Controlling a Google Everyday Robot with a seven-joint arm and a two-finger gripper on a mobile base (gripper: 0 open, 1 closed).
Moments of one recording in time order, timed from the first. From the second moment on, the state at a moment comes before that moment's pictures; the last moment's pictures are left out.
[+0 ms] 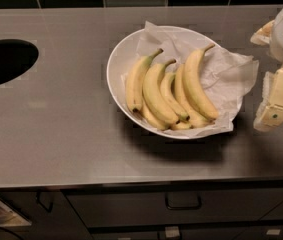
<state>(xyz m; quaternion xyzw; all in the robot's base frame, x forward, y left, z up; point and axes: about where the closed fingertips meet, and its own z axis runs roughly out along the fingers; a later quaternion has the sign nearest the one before) 0.438 -0.217 0.976 -0.60 0.78 -0.03 0.16</state>
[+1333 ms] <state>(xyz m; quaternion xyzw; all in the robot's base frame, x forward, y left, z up) 0.489 -0.159 0.918 -0.56 0.79 0.10 0.23</state>
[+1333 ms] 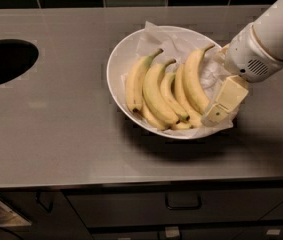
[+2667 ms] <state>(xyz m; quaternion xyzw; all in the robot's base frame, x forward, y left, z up) 0.485 -0.157 0.921 -0.52 0.80 0.11 0.26</state>
